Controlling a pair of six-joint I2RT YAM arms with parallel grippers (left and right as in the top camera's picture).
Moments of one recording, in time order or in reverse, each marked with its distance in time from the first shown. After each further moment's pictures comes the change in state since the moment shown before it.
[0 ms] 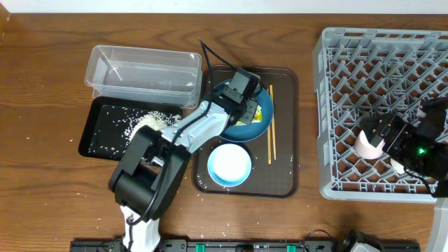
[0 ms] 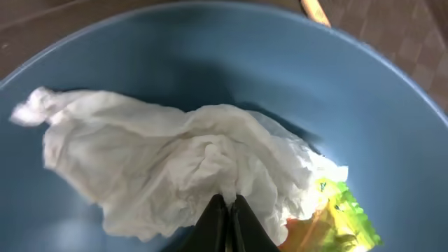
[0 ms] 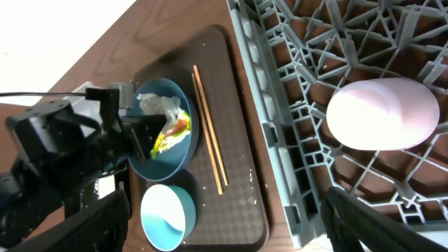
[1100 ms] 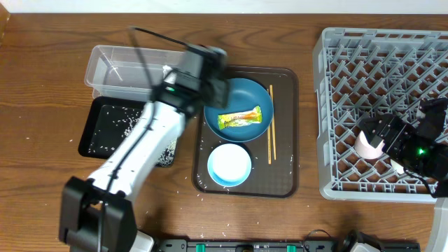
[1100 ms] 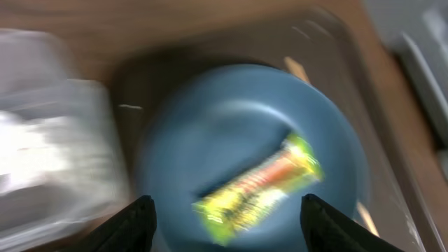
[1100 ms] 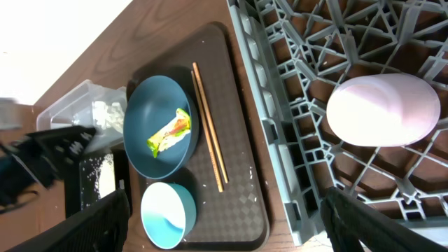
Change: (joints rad) left arm 0.132 -0.323 0.000 -0.229 0.139 0.046; right arm 0.000 0.000 0.000 -0.010 0.000 0.000
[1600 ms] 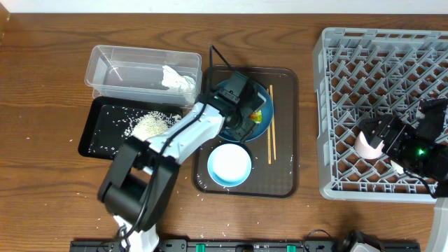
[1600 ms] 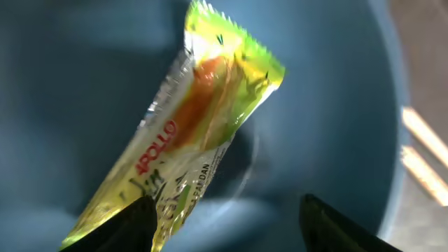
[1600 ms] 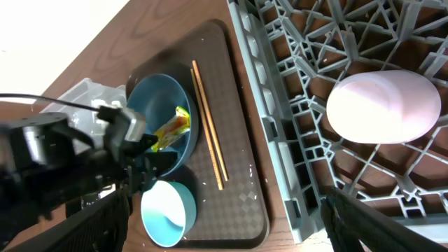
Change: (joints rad) left arm -0.133 0.267 -0.017 -0.024 0.037 0.306; right arm 0.000 0.000 0.000 -0.008 0.000 -0.002
